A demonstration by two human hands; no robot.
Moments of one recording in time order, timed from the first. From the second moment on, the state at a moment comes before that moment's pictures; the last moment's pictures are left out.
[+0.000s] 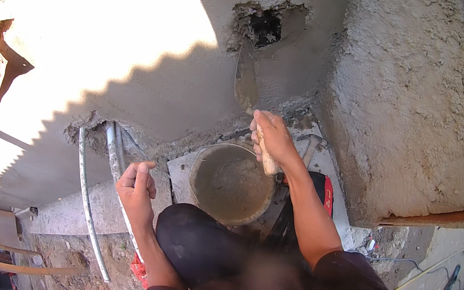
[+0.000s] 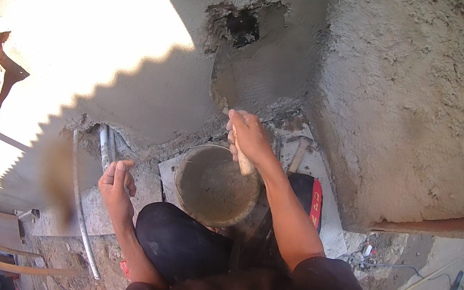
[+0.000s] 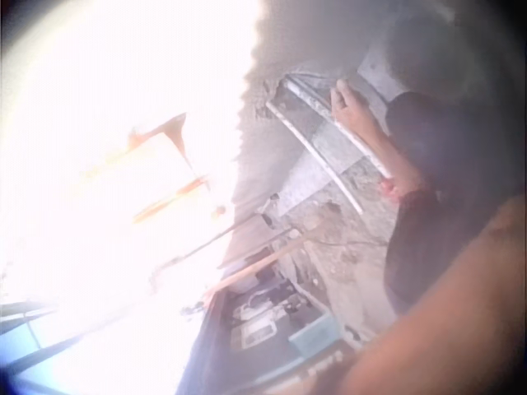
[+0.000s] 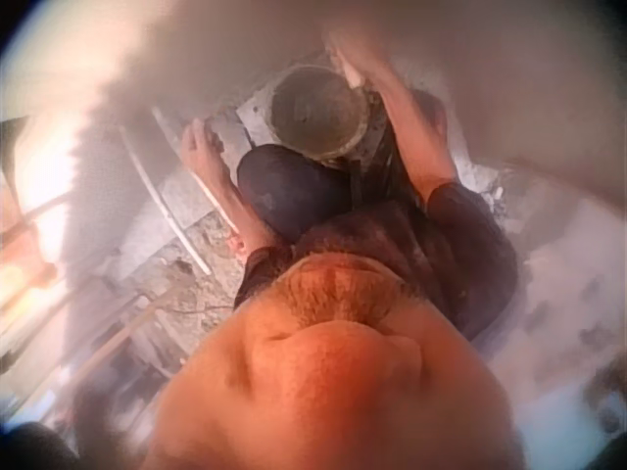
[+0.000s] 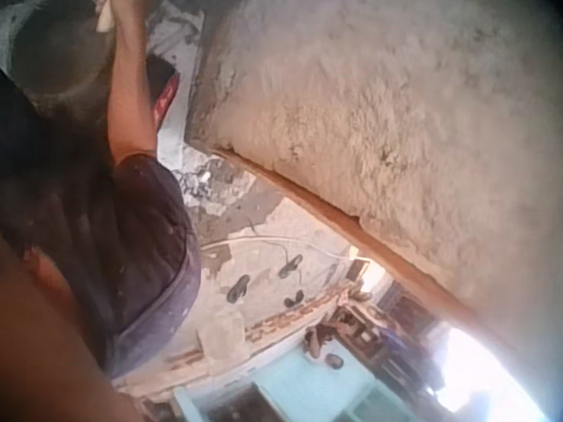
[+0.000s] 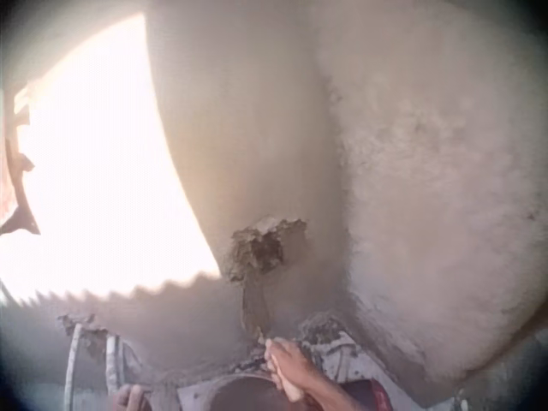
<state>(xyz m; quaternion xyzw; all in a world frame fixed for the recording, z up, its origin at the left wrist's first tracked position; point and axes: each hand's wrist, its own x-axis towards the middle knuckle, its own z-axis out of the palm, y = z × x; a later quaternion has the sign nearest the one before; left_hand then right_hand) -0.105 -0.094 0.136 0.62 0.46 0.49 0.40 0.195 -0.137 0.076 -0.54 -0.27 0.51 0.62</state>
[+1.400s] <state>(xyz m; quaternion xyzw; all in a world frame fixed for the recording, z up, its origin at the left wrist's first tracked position) -0.043 -0.093 -0.009 0.73 0.43 0.42 0.32 0.177 -0.238 -0.005 -0.62 -0.65 0.44 0.04</state>
